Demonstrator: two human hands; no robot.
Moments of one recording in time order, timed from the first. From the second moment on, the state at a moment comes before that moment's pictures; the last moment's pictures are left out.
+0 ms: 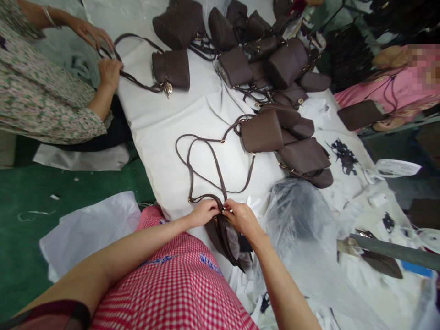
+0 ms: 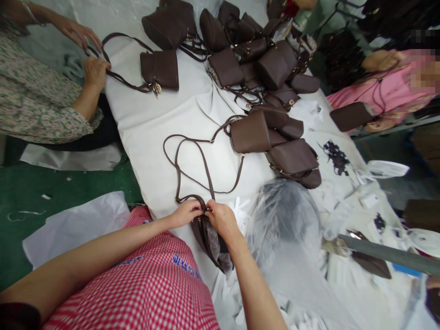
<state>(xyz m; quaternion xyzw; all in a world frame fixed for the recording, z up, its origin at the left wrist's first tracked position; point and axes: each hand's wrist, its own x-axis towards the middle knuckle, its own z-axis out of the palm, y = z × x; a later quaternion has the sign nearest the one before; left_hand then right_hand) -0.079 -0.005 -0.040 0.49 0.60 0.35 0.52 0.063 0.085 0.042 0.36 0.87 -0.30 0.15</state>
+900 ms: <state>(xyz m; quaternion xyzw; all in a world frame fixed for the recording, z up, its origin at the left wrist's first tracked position) -0.102 0.002 -0.024 0.31 0.55 0.47 0.62 0.055 0.076 0.001 0.32 0.81 -0.48 -0.08</state>
